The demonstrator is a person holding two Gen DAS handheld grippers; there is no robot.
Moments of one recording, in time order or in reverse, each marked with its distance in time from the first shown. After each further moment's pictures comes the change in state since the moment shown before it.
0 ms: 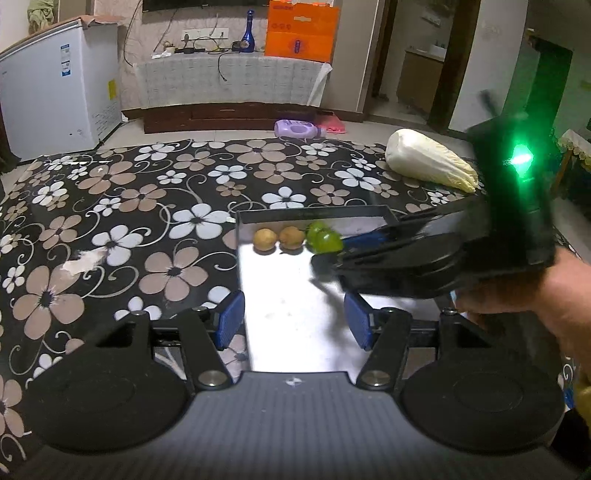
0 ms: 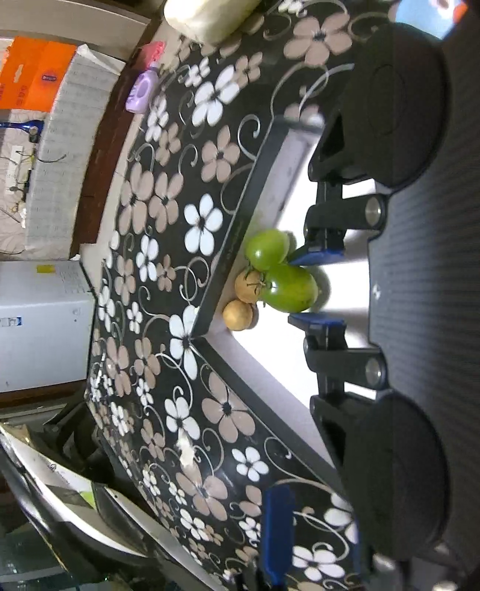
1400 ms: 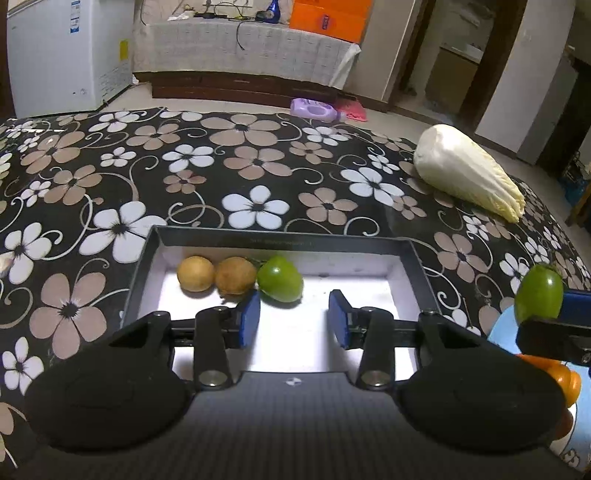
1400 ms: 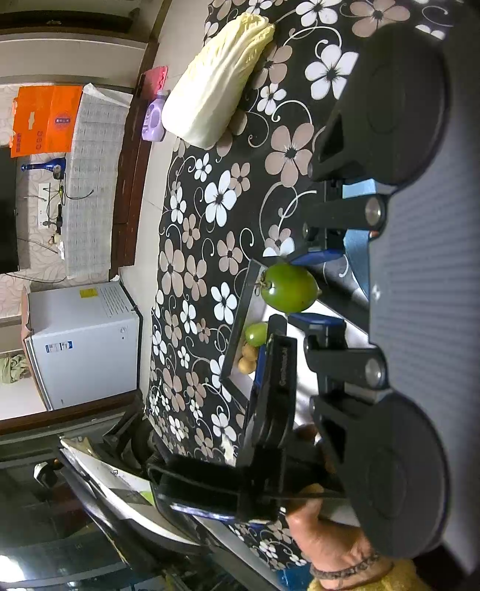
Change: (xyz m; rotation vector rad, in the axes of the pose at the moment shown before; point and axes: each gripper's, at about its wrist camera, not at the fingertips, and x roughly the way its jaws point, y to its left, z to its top) left arm 0.137 -0.027 0.047 -0.131 0.070 0.029; right arm -0.105 -0.081 -0.033 0.098 -0.129 0.019
